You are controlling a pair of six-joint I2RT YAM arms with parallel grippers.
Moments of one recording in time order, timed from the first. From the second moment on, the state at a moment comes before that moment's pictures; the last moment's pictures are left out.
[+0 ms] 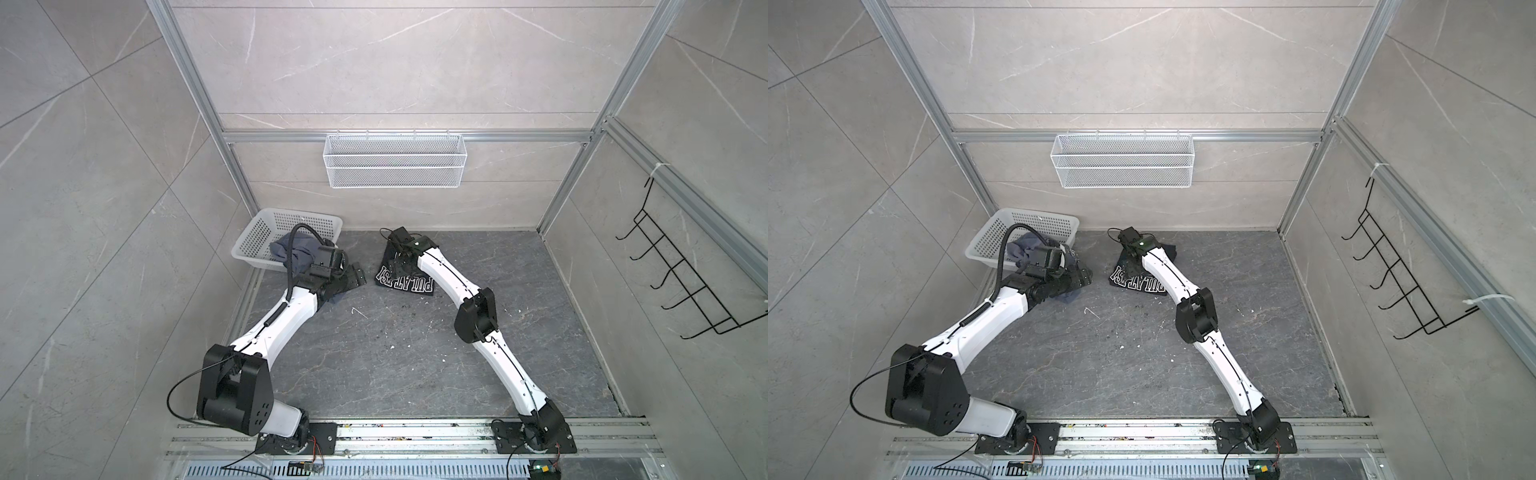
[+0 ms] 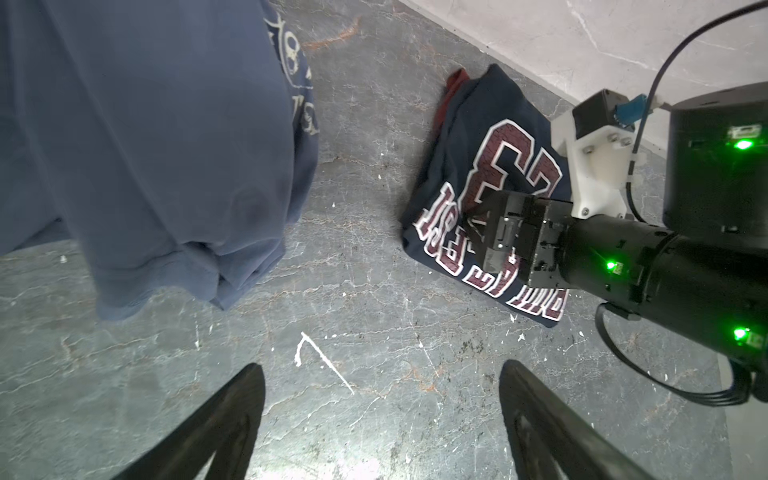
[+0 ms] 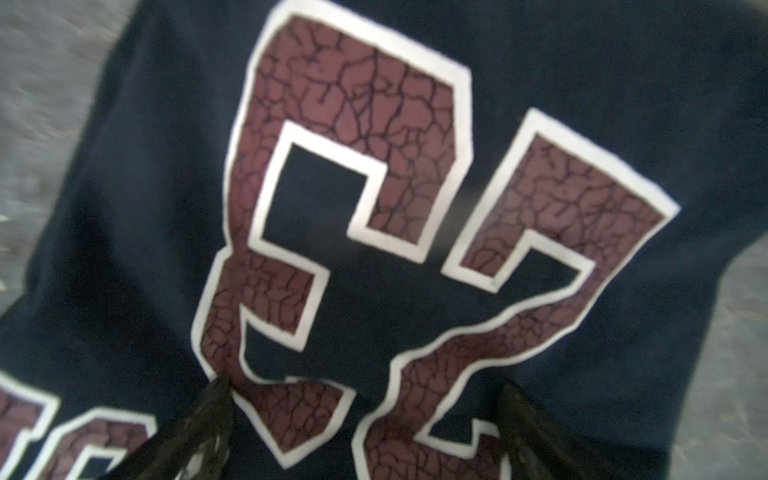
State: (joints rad) left arm -0.33 1.44 1.10 -0.45 0.01 -0.56; right arm 0.57 2.79 2.79 -1.22 0.23 0.38
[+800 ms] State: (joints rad) left arm -0.33 1.41 1.03 -0.45 -0.02 -0.56; right arm 0.22 2.24 2.02 -1.03 0.44 0.09
